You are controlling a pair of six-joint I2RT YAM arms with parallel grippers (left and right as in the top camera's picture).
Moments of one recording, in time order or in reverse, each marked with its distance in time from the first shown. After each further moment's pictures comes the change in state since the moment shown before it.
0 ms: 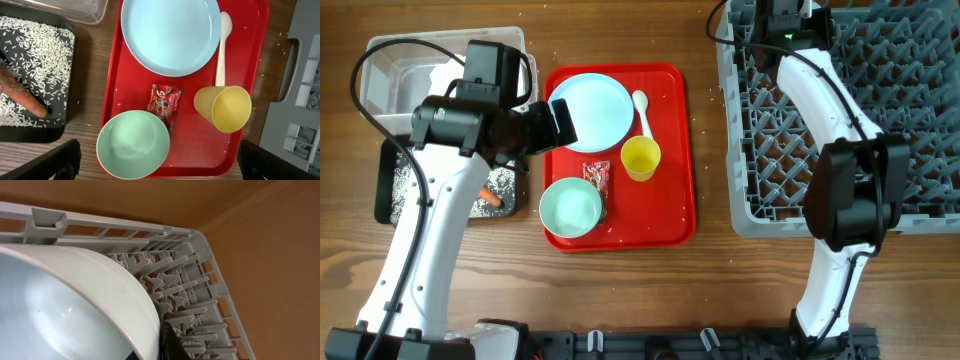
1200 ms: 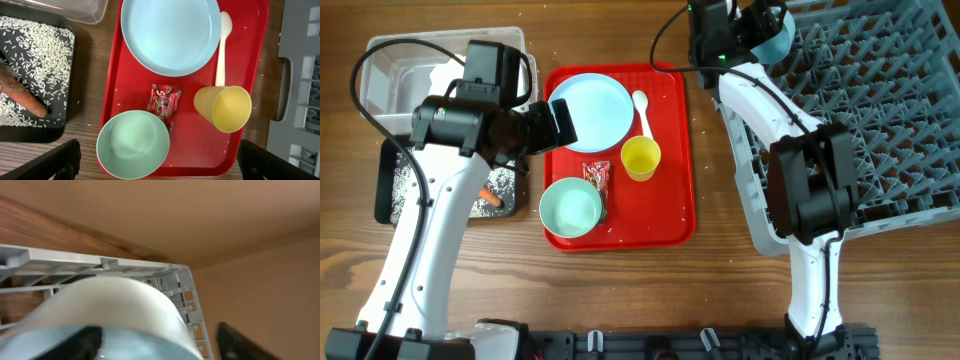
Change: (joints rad) left arm 0.000 0.000 0.000 0.000 0.000 0.000; right arm 0.186 0.112 0.000 0.309 0.158 -0.395
